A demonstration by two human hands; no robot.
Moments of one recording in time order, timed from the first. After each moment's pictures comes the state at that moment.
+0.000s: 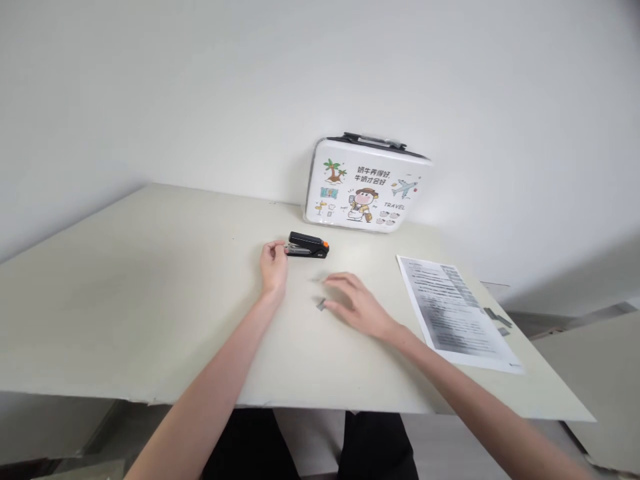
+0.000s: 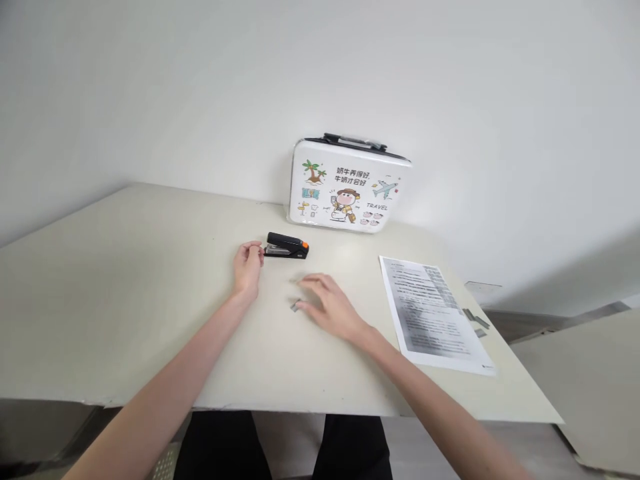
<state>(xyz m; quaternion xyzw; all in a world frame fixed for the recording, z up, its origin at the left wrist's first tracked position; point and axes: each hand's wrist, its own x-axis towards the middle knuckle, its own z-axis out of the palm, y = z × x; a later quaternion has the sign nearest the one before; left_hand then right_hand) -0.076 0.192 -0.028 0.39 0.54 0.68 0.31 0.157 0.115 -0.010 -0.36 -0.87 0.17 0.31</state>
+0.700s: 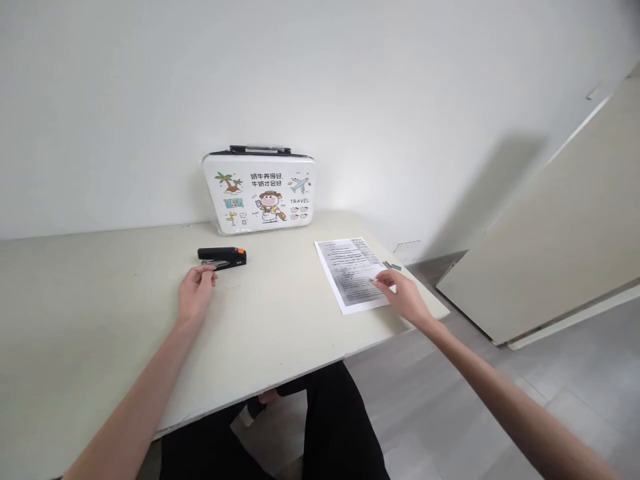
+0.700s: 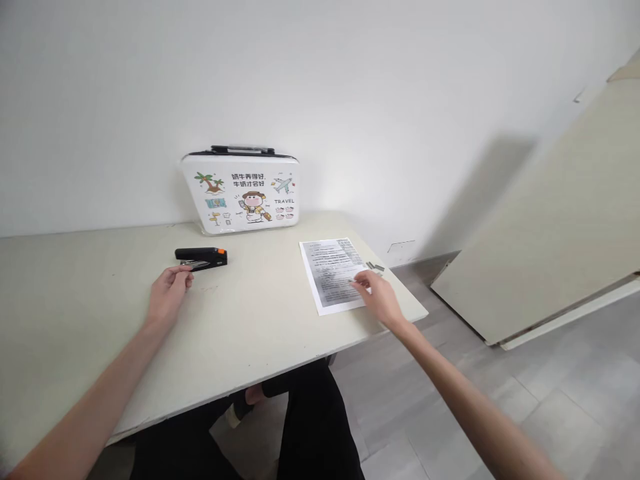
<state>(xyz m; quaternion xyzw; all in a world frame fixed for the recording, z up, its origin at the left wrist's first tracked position) -0.059 0.170 0.010 0.53 0.56 0.56 0.32 0.405 0.008 -0.008 -0.68 -0.62 0.07 0.40</state>
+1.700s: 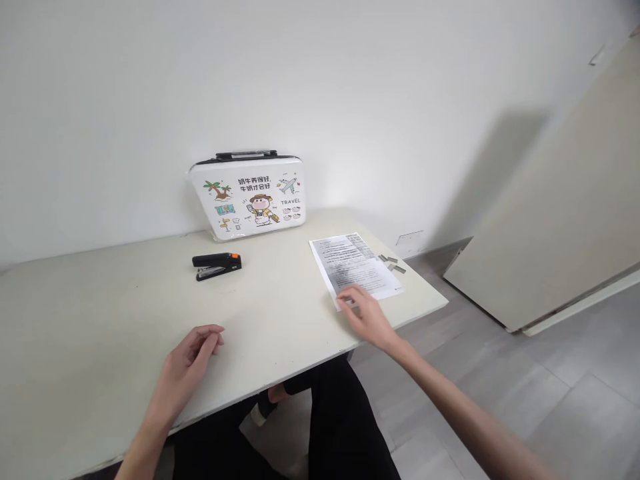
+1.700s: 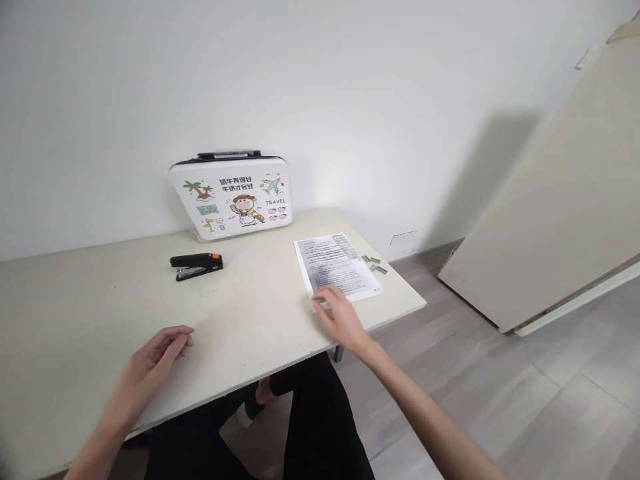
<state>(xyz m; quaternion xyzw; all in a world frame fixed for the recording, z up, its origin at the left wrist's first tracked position) -0.063 0.021 0.035 0.68 0.60 0.34 0.28 0.321 -0.013 -0.018 -0.55 -0.69 0.09 0.46</state>
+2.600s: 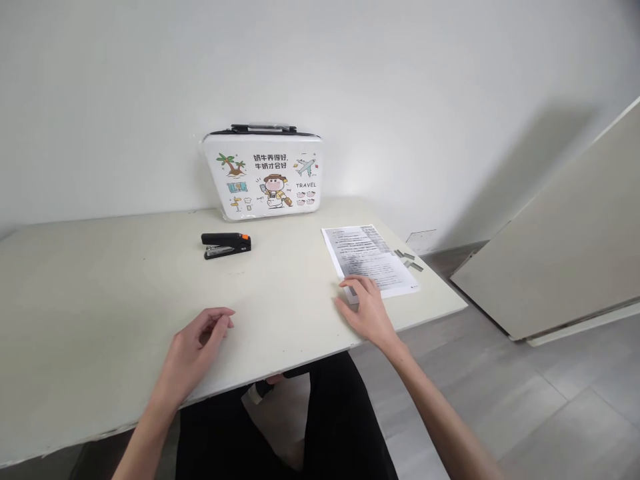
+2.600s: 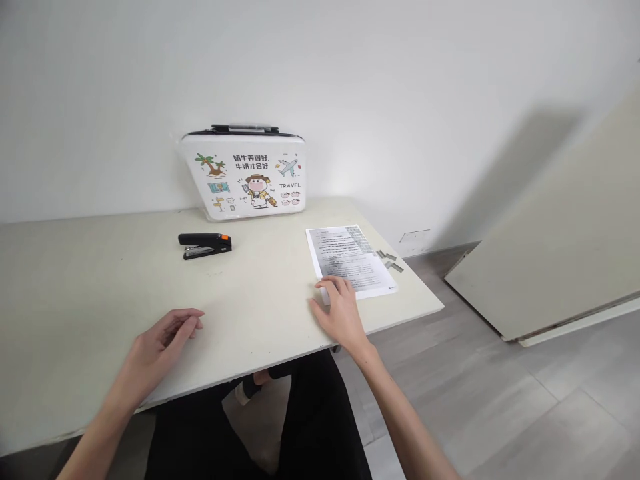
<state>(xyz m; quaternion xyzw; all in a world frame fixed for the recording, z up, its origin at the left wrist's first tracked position) -0.063 0.019 0.020 0.68 0.61 0.31 0.26 0.296 -0.006 -0.031 -0.62 -0.66 0.07 0.42</state>
